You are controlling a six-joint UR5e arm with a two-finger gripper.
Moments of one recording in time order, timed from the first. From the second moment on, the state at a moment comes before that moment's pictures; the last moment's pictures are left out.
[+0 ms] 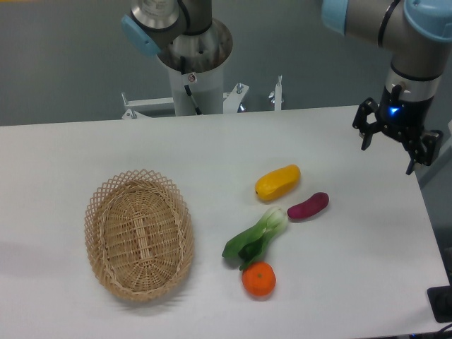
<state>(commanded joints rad) 2.82 -1.88 -1.42 -1.21 1.45 1.62</state>
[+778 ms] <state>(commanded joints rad) 2.79 -1.88 -1.49 -1.14 1.45 1.57</state>
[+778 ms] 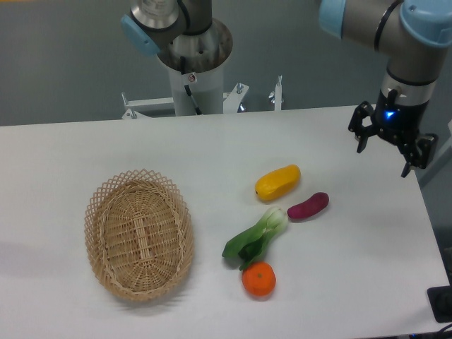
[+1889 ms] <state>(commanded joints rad) 2.56 -1.97 -1.77 -0.84 1.46 1.16</state>
